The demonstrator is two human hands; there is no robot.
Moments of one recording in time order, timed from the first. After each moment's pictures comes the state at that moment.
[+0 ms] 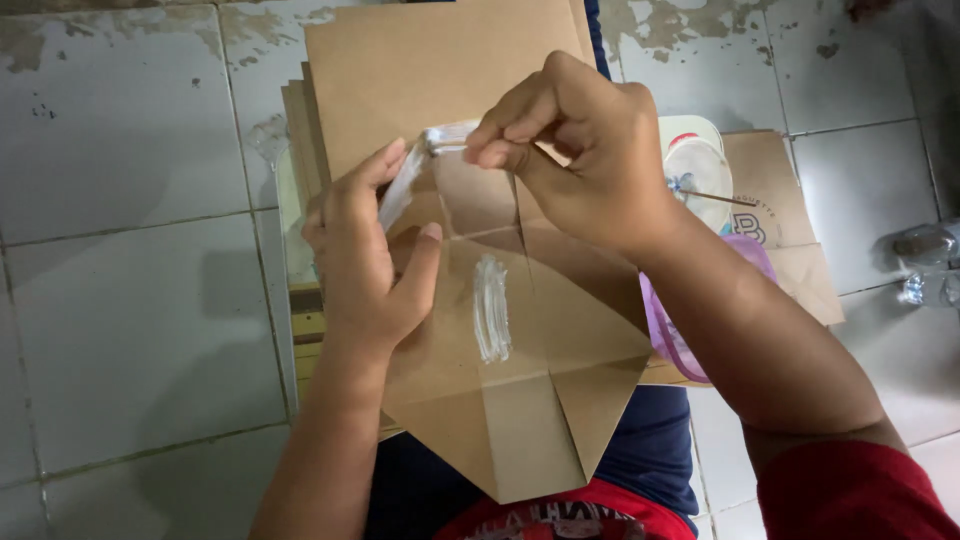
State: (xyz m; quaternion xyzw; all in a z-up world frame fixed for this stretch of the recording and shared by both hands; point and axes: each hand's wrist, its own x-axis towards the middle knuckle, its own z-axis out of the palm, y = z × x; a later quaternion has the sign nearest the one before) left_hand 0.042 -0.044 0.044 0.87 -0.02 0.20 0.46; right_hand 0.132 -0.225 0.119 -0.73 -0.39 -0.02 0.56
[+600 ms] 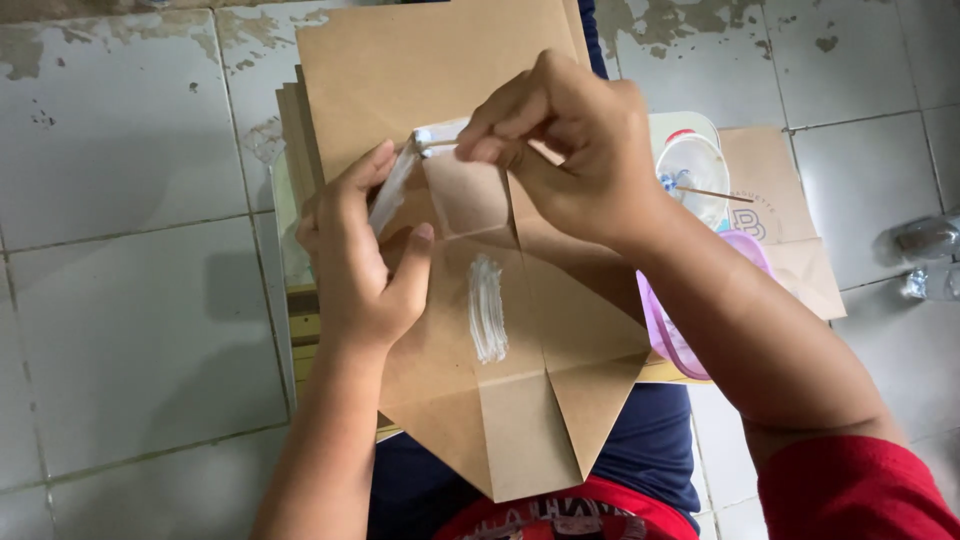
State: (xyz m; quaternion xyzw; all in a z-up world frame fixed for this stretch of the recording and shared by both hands) left_hand 0.043 -0.041 0.034 0.87 -0.02 0.23 0.44; right_hand 0.138 -0.226 0.115 -0.70 -0.42 -0.04 0.57
